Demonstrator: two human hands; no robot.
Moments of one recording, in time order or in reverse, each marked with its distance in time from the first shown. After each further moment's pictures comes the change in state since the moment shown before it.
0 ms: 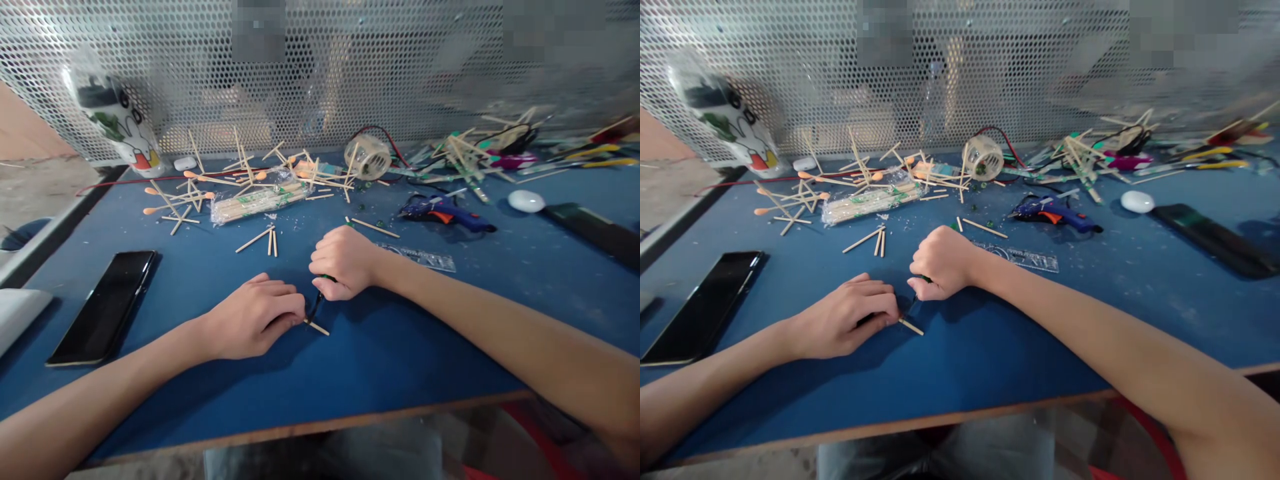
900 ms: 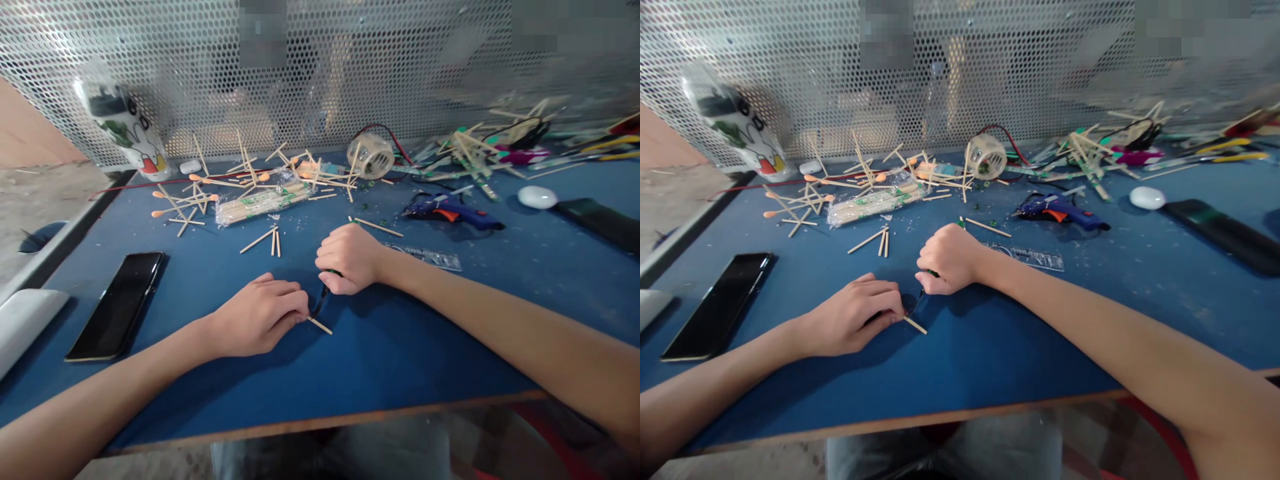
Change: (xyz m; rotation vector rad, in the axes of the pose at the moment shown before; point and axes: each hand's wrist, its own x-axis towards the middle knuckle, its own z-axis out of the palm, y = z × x) left_hand 0.000 0.002 0.001 0.050 0.004 -0.015; right_hand -0.004 0.002 -0.002 0.037 -0.055 0.068
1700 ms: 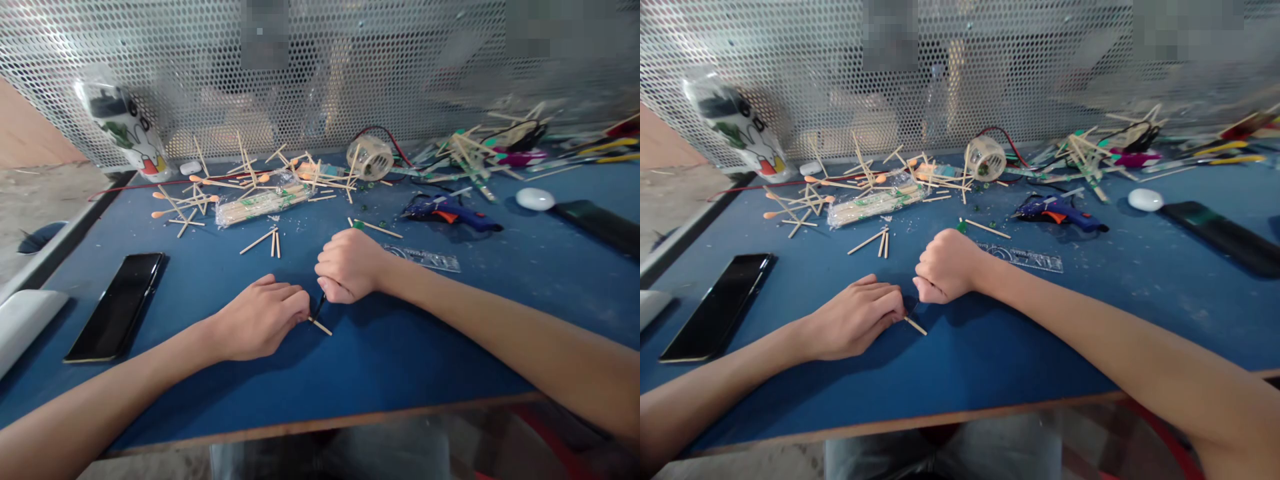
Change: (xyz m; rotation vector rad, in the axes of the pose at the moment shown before) left_hand 0.001 0.004 0.002 0.106 -0.021 -0.008; right_hand 0.003 -0.015 -0.004 -0.082 -0.008 0.027
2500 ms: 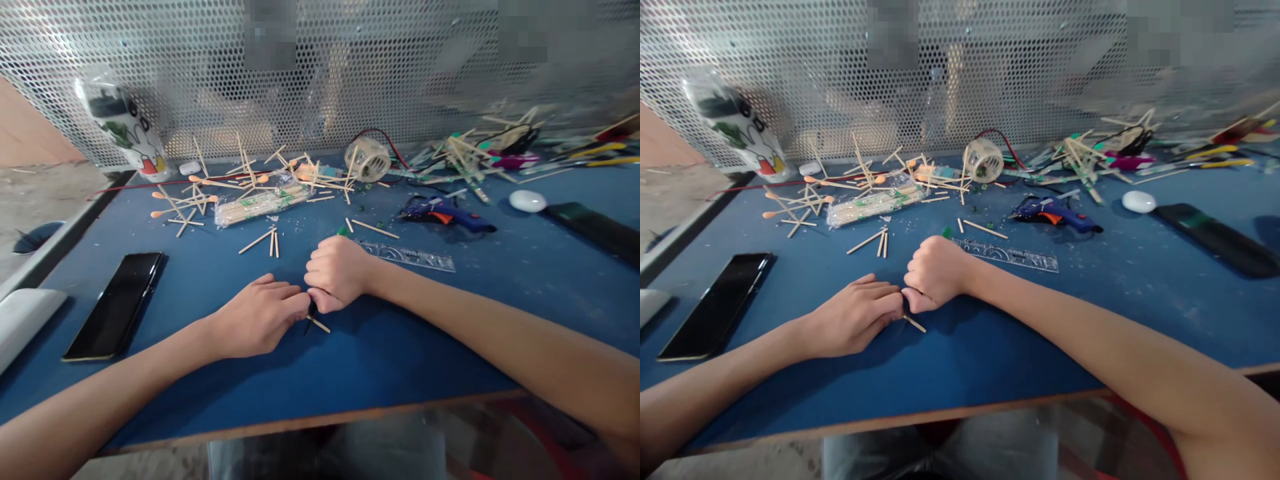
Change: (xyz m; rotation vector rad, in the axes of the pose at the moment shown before) left_hand 0.002 0.001 0.000 0.040 0.003 0.014; right_hand 0.006 0.001 0.013 -0.004 0.152 -0.147
